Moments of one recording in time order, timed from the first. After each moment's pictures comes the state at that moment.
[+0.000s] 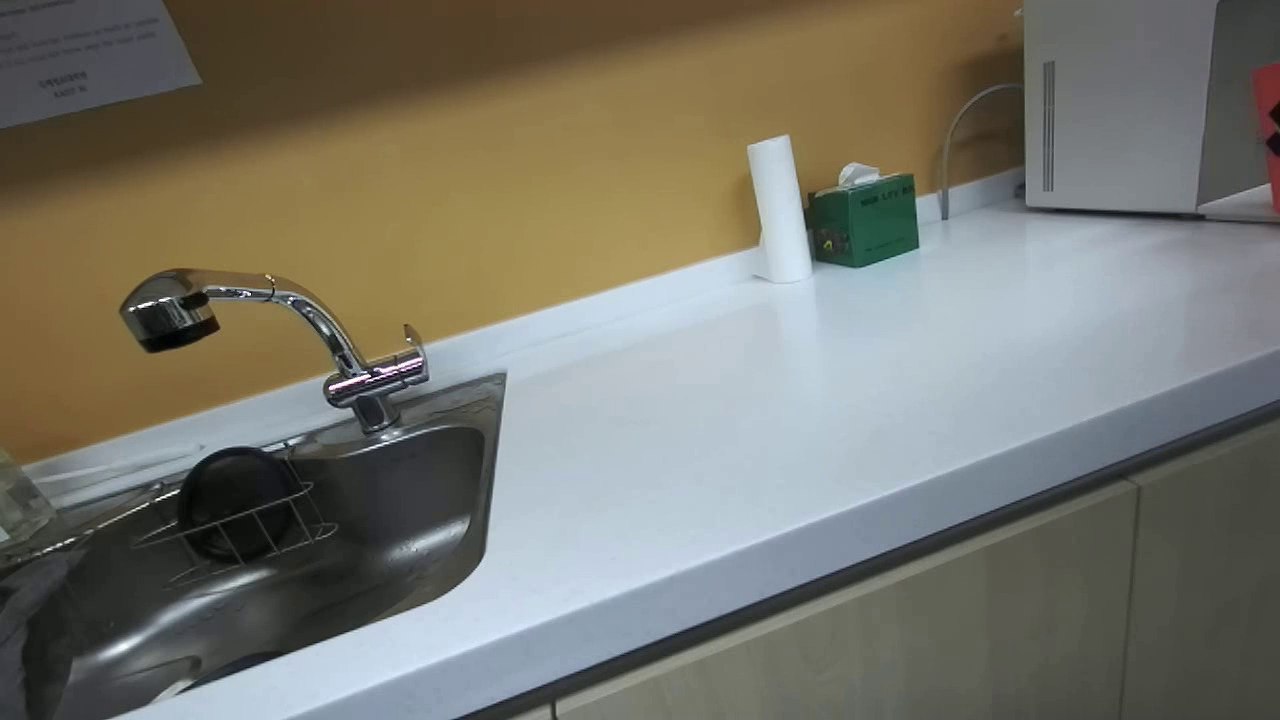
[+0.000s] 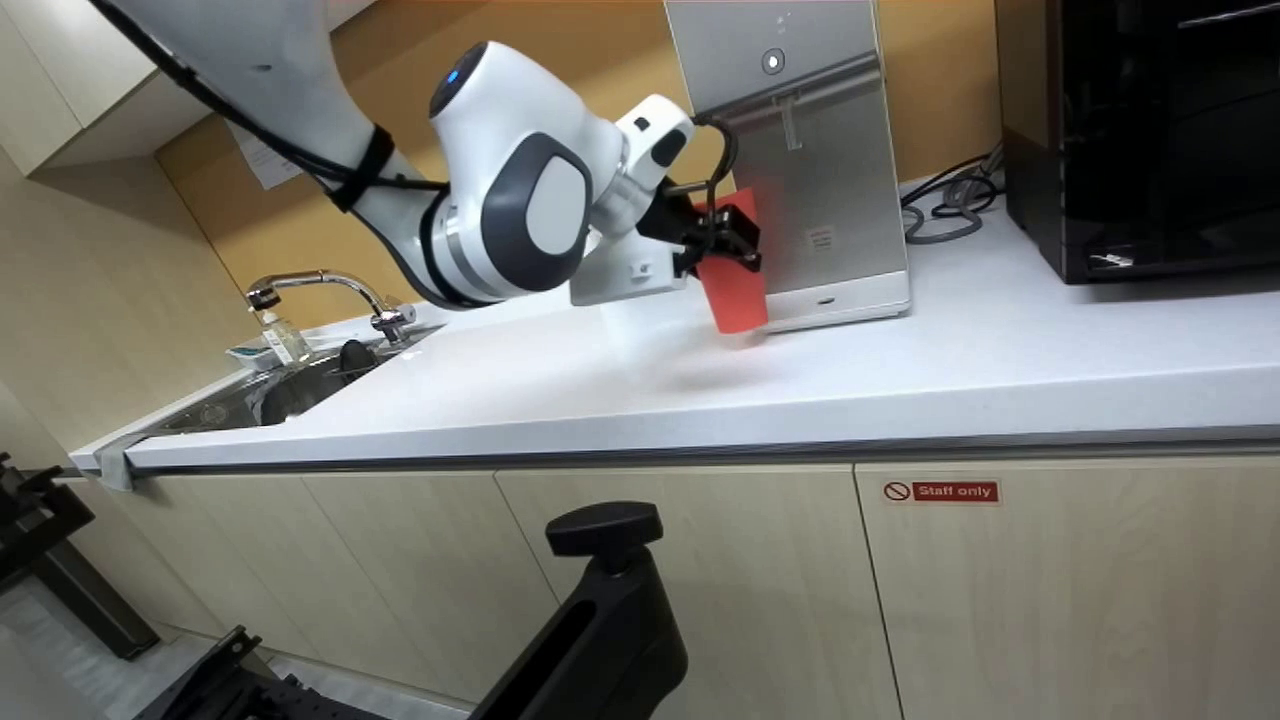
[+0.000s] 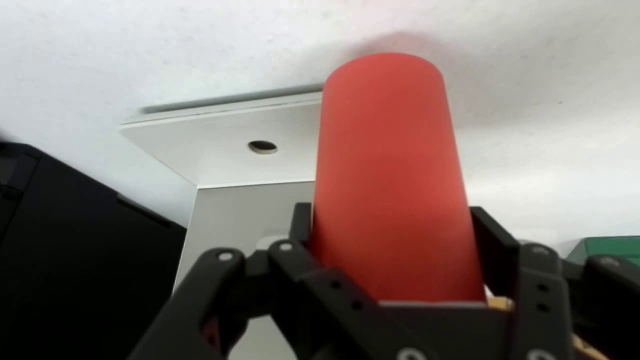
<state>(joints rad) -0.81 0.28 0.28 -2.38 -0.28 3.46 -0.03</state>
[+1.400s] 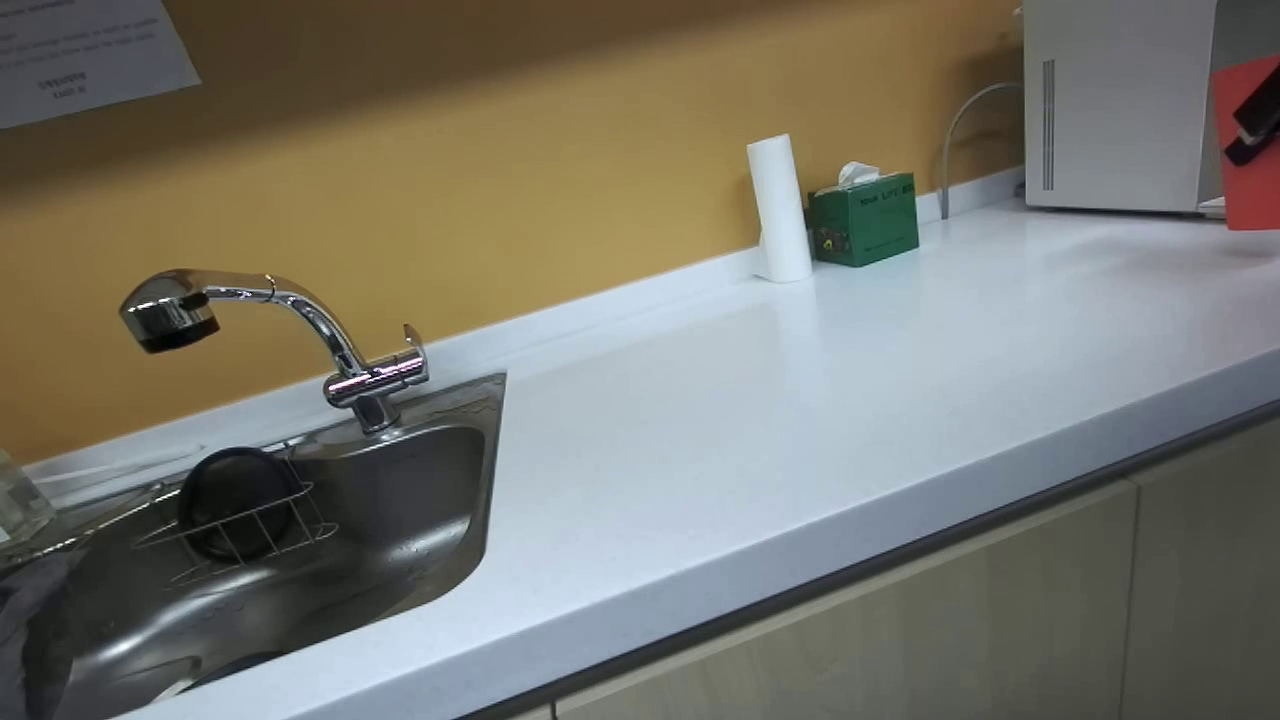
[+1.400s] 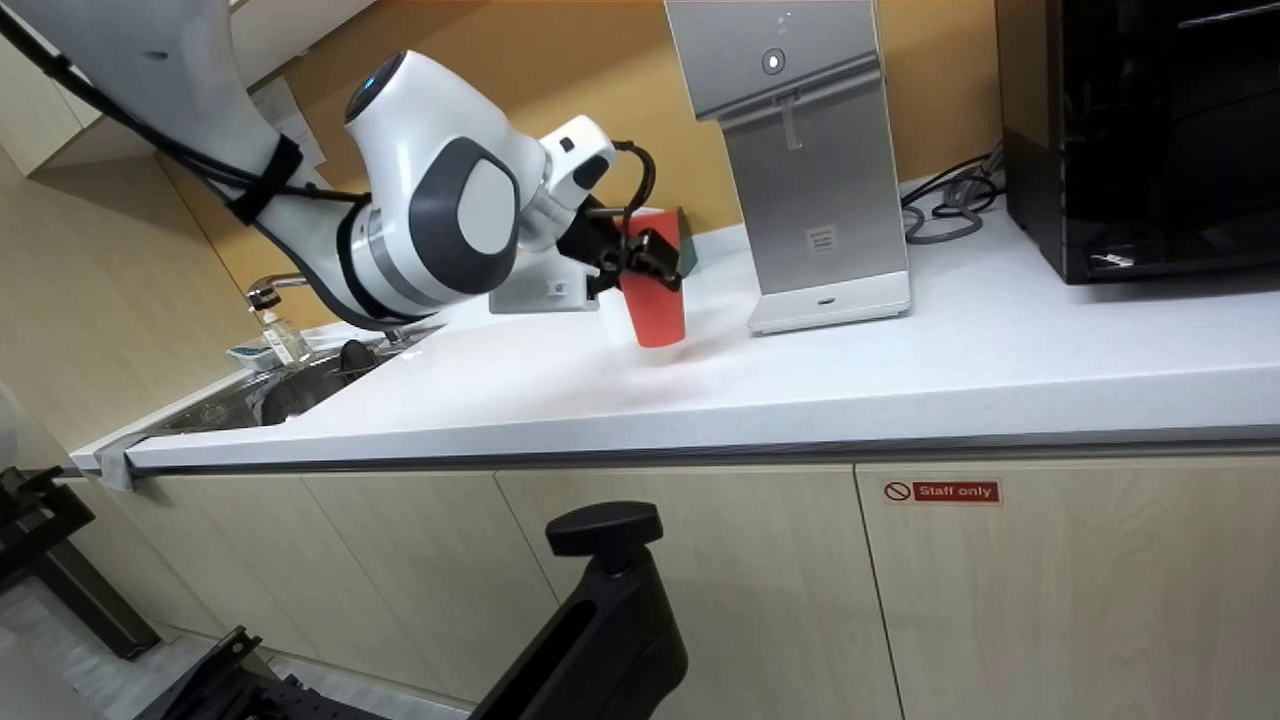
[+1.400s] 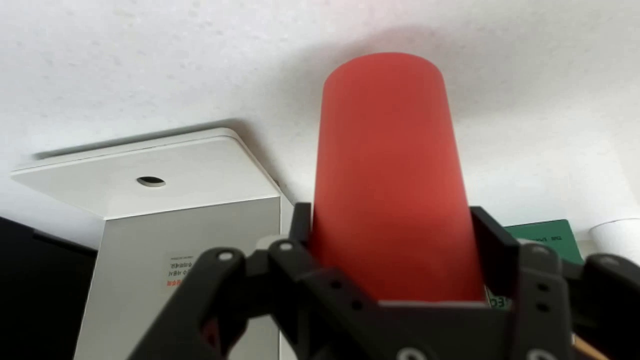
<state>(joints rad) -1.16 0.18 0.68 -2.53 -0.45 3.46 0.18</state>
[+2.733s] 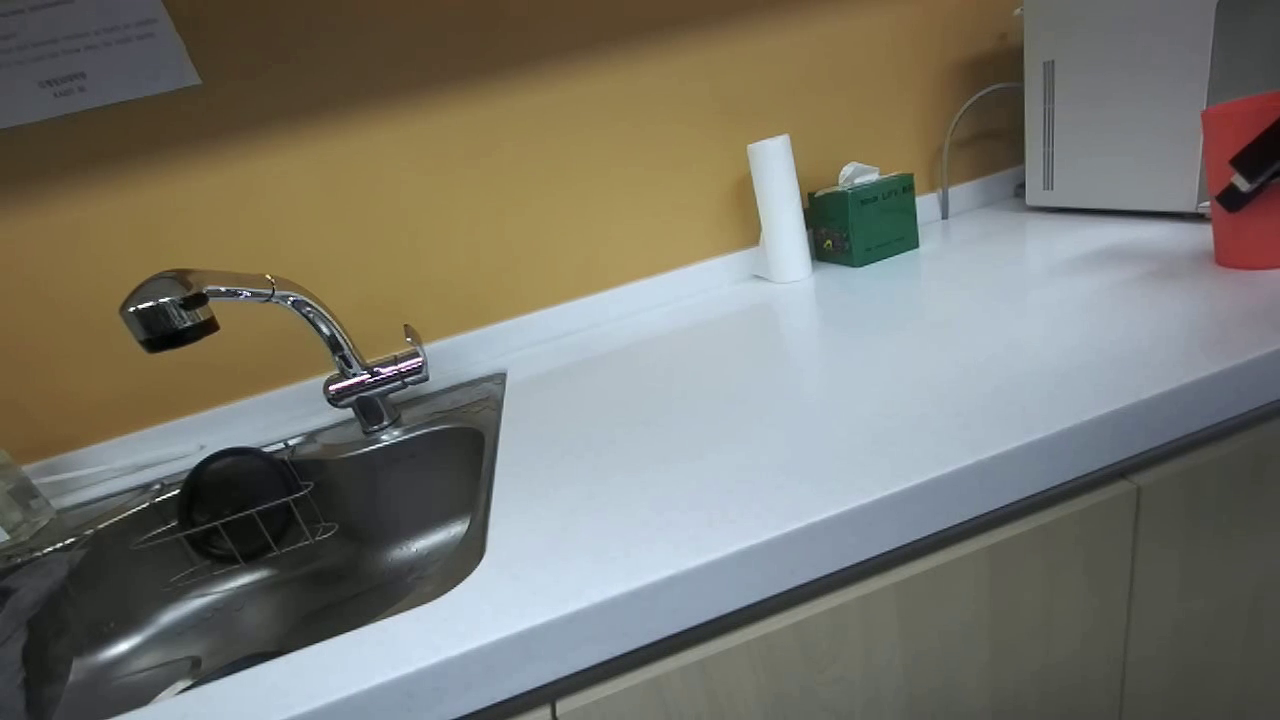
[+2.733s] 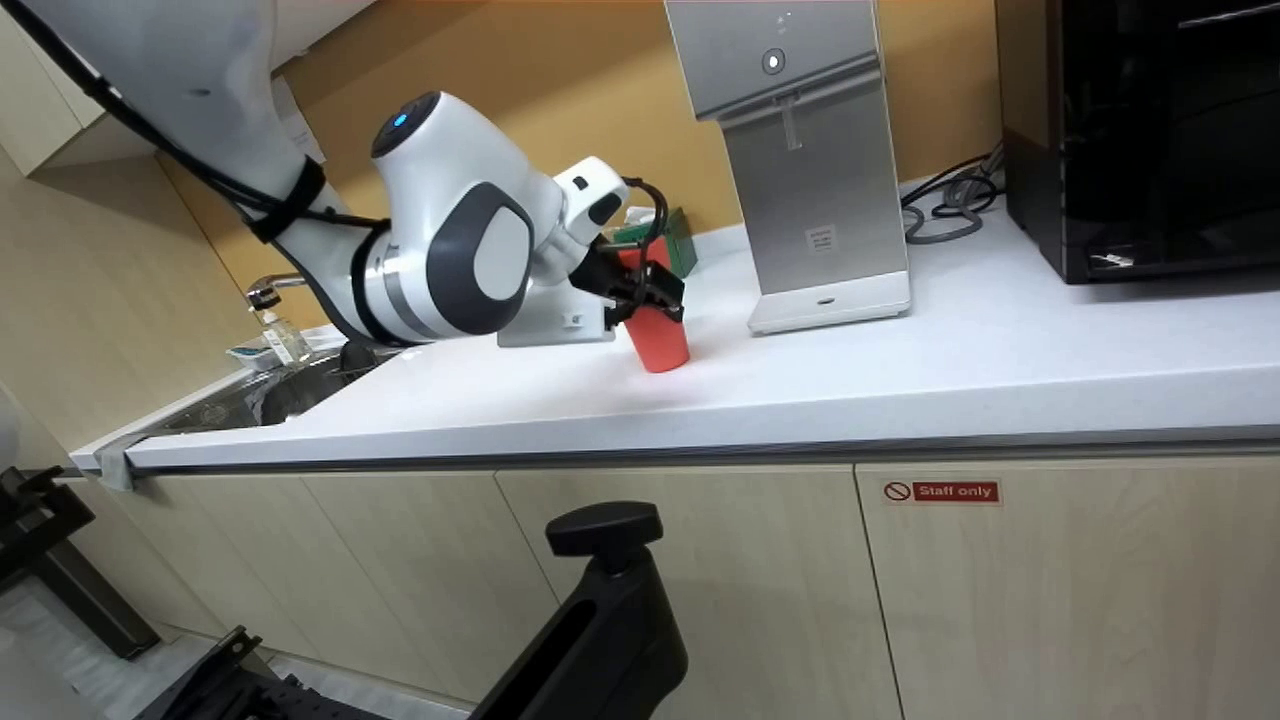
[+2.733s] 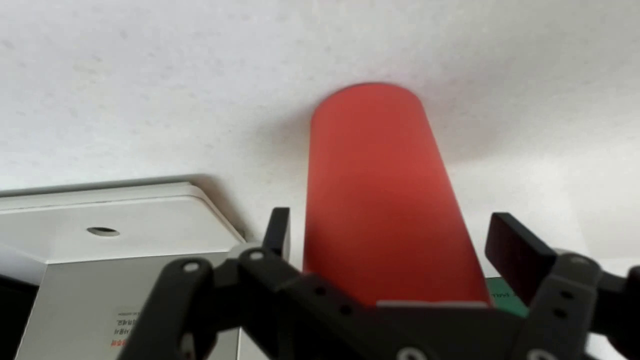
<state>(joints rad) -1.18 0.28 0.70 -2.54 -0.43 3.45 0.01</state>
